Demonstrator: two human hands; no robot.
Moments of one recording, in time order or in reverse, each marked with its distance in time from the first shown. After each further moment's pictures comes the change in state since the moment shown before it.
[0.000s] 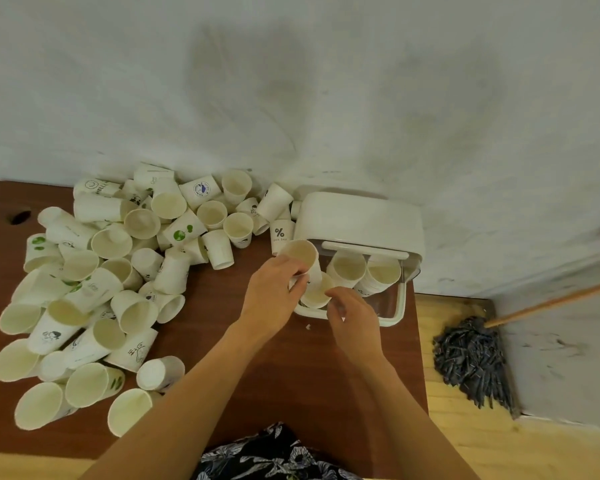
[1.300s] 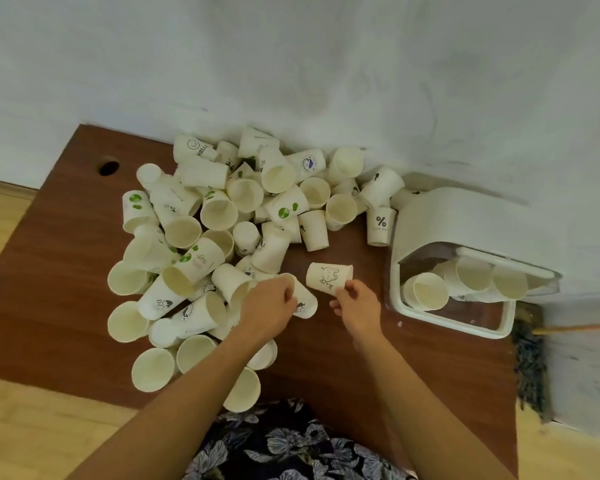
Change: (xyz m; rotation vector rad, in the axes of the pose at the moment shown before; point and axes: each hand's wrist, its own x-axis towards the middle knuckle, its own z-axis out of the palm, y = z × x) left_hand -0.062 -0.193 -0.099 0.166 -0.284 -0.425; right_hand 0.026 -0.119 0.180 0.356 -0.139 0.565
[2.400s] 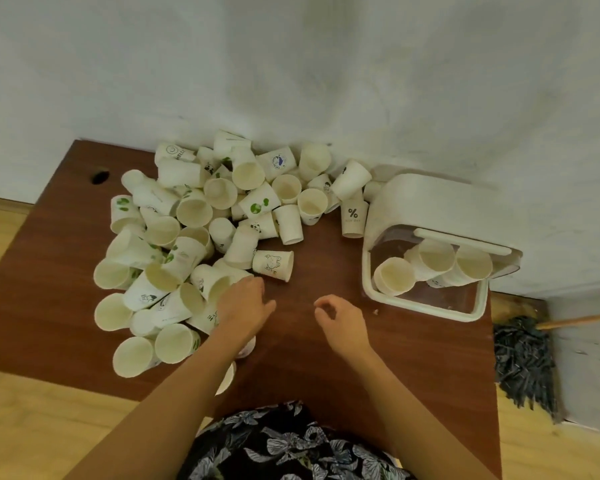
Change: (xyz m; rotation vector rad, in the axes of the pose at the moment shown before) left_hand -0.020 0.022 0.027 0.253 0.031 -0.104; right_hand -0.030 0.040 -0.059 -0.402 -0.216 -0.293
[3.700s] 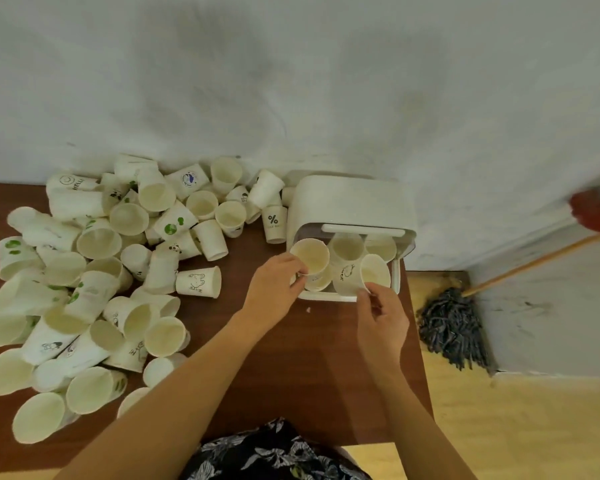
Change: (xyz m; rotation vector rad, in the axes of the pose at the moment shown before) left_hand 0.009 0.167 0.005 -0.393 0.170 0.627; right_hand -0.070 0.054 -0.121 0.292 0.827 0.020
